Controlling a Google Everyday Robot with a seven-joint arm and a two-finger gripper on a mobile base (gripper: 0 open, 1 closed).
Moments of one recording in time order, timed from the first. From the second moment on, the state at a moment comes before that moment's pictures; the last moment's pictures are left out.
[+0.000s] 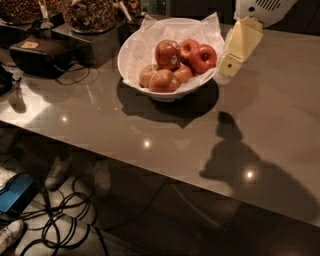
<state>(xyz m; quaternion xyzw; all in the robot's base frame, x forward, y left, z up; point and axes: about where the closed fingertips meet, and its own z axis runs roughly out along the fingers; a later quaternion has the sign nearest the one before) 0.541 -0.147 1.019 -0.55 0.81 0.00 0.20</state>
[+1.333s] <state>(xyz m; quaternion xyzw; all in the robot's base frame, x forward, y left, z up) 0.588 -0.092 1.020 -0.55 0.80 0.01 0.22</state>
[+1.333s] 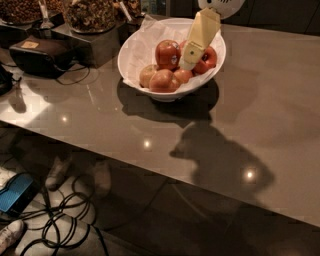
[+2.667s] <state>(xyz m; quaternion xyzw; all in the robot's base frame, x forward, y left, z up) 0.649 -0.067 1.030 -0.48 0.84 0.06 0.23</state>
